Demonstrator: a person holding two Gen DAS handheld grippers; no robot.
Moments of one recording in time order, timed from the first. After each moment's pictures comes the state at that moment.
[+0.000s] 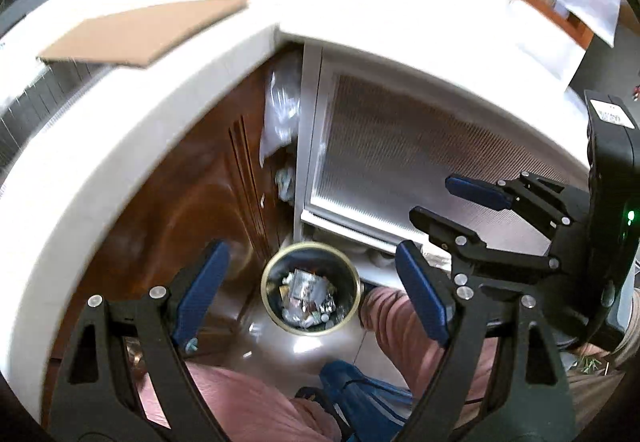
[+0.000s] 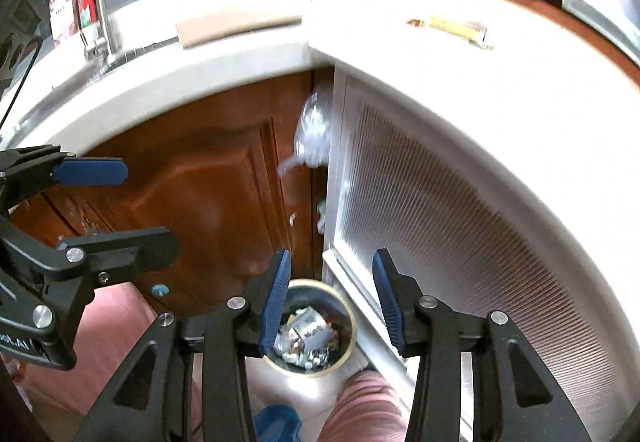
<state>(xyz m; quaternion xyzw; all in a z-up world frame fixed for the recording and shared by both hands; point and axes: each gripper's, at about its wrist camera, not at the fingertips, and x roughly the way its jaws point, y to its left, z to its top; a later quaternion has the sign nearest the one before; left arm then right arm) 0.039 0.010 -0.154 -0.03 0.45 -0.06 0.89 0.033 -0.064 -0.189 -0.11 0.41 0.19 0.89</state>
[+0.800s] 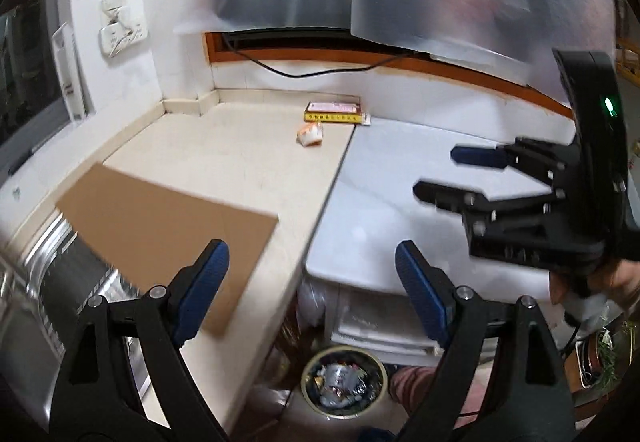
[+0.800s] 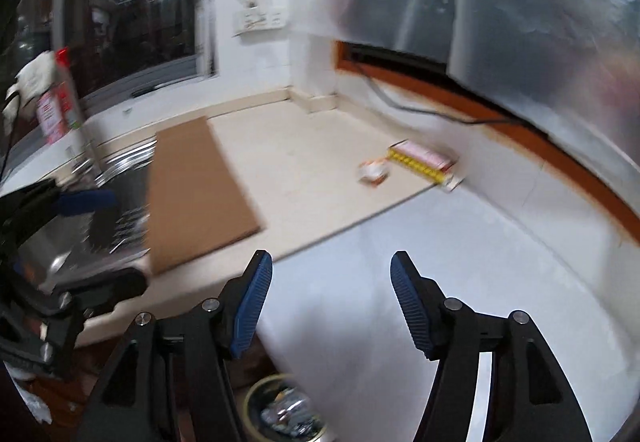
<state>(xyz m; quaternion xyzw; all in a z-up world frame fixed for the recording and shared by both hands) 0.159 0.021 0.030 0.03 0.34 -0.06 0.94 0.209 -0.097 0.009 -0.08 0.34 0.19 0.92</state>
